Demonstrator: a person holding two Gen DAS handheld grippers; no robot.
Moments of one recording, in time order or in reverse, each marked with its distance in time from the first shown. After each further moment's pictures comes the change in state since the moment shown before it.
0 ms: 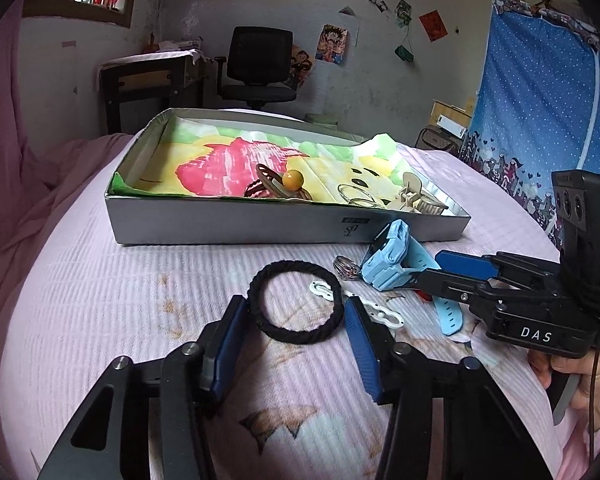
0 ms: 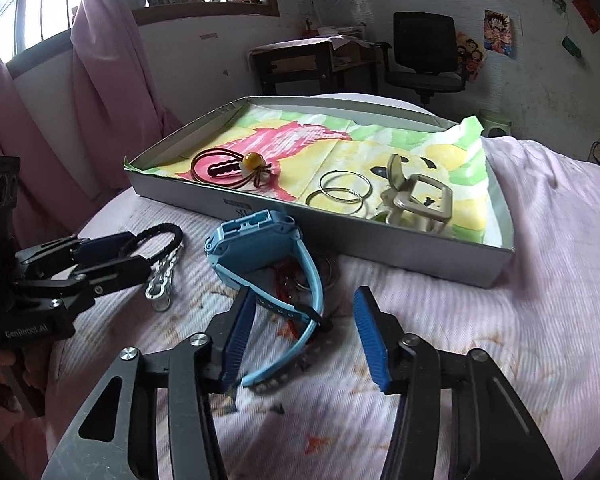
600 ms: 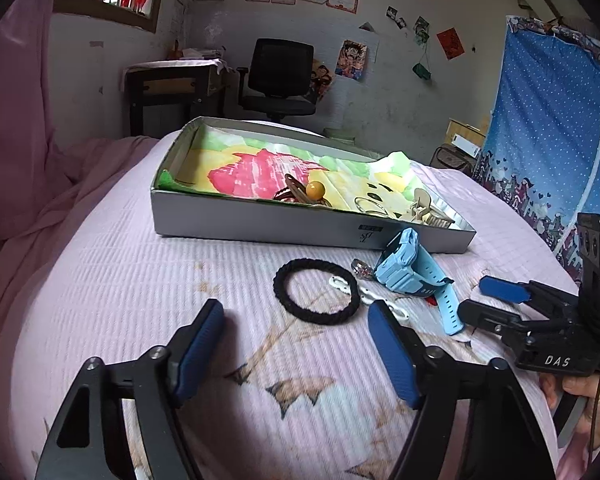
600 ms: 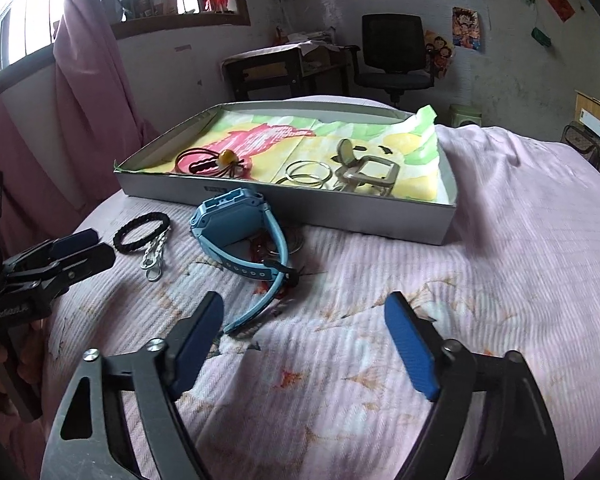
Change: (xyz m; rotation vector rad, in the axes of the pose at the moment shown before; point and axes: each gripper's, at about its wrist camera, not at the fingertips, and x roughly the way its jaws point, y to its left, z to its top) left arm -0.022 0.006 -0.010 -0.053 -0.055 0.042; right arm -0.027 -0.008 -0.024 0.059 -0.014 -0.080
